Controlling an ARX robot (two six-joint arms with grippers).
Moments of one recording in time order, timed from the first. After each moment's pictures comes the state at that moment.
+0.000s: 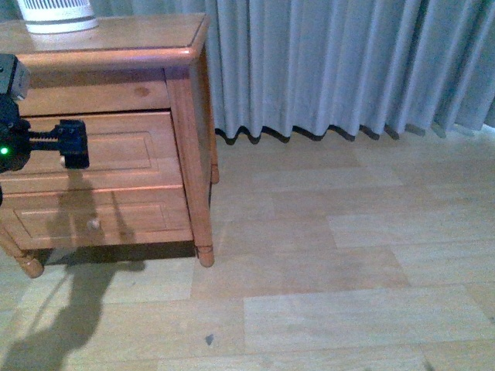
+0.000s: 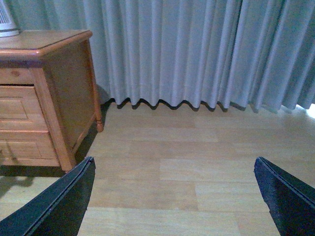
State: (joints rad) left arm 0.07 2.18 1.17 0.71 0.10 0.11; right arm 0.00 0.00 0.01 0.00 0.00 0.00
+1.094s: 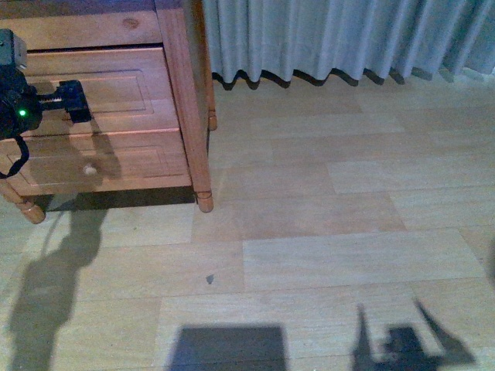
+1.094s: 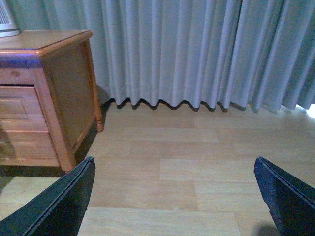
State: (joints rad) left arm 0.13 2.57 1.56 0.72 0.15 0.01; right arm 0.00 0.00 0.01 0.00 0.00 0.00
